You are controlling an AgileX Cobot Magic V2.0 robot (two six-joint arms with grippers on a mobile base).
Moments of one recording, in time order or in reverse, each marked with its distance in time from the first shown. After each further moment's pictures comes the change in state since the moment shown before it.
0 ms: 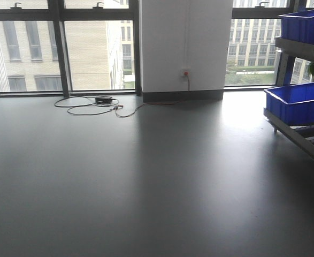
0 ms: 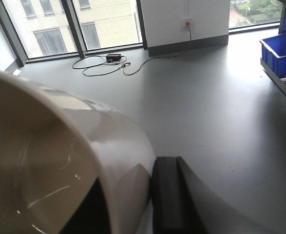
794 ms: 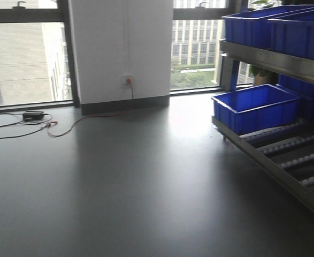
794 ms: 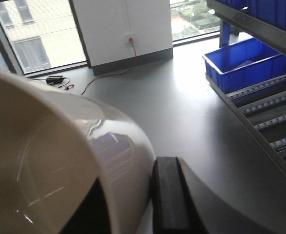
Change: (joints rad) left arm 0.000 0.000 0.000 0.000 0.000 0.000; right arm 0.000 0.000 0.000 0.000 0.000 0.000
